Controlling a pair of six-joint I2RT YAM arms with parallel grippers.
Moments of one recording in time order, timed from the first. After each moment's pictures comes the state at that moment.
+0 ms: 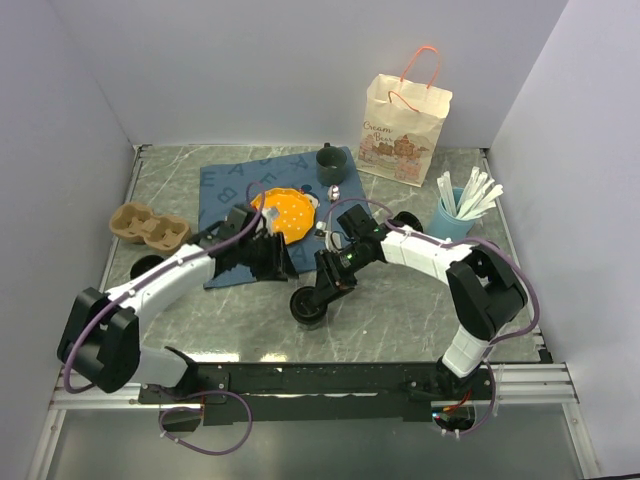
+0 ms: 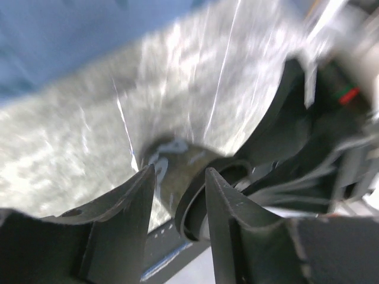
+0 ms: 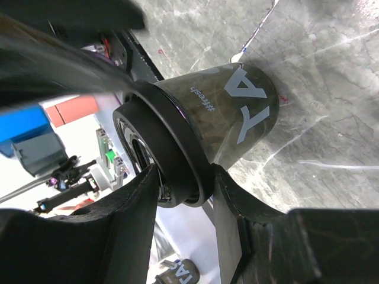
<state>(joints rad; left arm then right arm) -0.54 1.35 0.87 -0.42 0.40 -0.67 0.63 1.70 1.07 -0.56 -0.82 0.37</state>
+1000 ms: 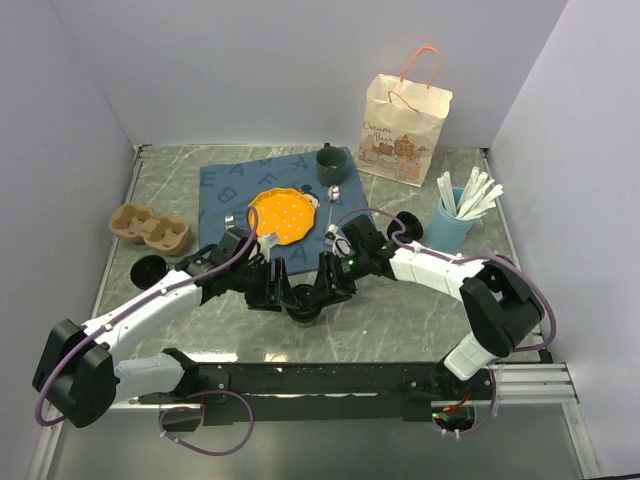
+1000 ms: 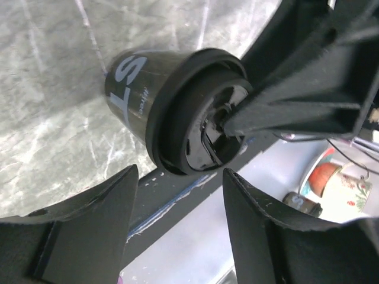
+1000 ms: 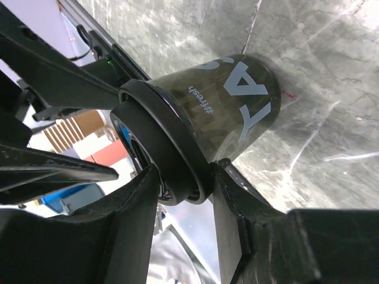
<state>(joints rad) -0.60 1.16 0.75 -0.52 0.49 -0.70 0.67 1.58 0.91 -0.32 -0.71 0.73</state>
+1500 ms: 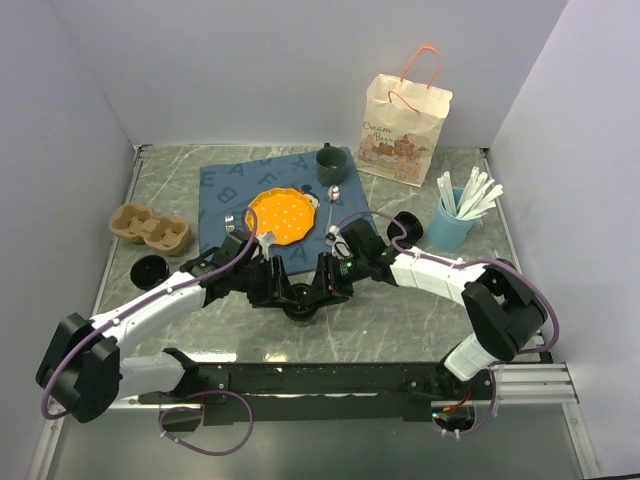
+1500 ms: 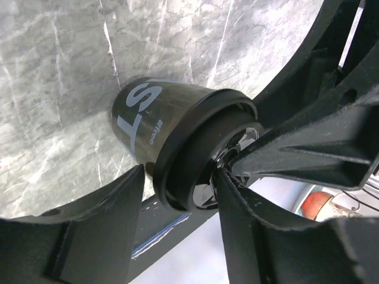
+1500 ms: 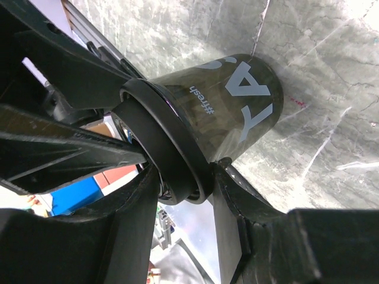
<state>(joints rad) -0.60 1.19 0.70 -0.41 0.41 -0.78 0.70 1.55 0.86 -0.22 -0.66 0.84</state>
